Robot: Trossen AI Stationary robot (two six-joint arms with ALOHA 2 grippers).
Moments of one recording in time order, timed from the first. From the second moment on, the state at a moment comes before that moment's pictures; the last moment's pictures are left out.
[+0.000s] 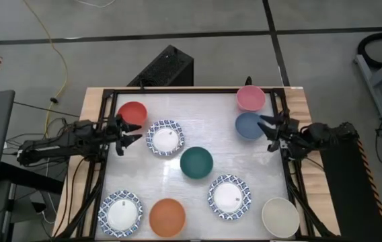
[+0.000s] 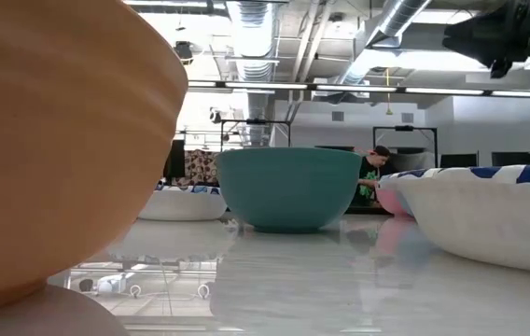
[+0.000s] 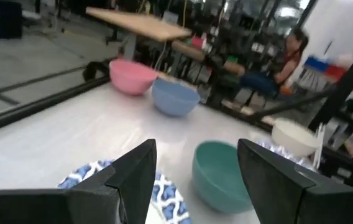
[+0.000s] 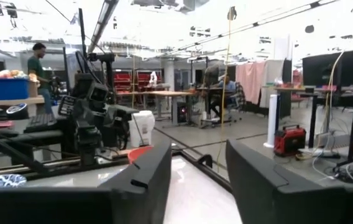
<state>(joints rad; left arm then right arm) 0.15 0.17 0.25 -0.08 -0.07 -0.33 0.29 0.01 0.18 0.13 0.71 -0.18</state>
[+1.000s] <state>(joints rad) 0.15 0.75 0.91 -0.67 -0.14 -0.19 0.29 0.47 0.64 -0.12 1.13 -0.07</state>
